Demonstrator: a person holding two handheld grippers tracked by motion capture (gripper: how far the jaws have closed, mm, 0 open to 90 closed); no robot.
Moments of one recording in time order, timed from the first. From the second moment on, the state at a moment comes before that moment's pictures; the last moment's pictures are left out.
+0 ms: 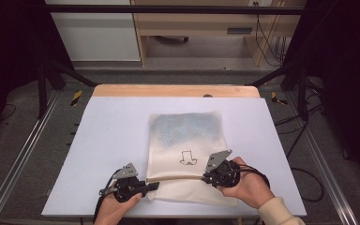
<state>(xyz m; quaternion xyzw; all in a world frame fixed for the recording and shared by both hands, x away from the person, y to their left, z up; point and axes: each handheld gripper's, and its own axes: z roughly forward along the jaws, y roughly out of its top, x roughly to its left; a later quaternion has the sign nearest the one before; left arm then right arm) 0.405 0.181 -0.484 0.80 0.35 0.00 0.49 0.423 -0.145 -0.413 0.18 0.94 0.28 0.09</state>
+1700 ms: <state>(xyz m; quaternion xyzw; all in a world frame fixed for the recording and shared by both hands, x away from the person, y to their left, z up) 0.404 0.182 -0.484 0.80 0.35 0.01 0.48 0.417 -0.170 -0.421 0.20 0.93 0.30 0.09</state>
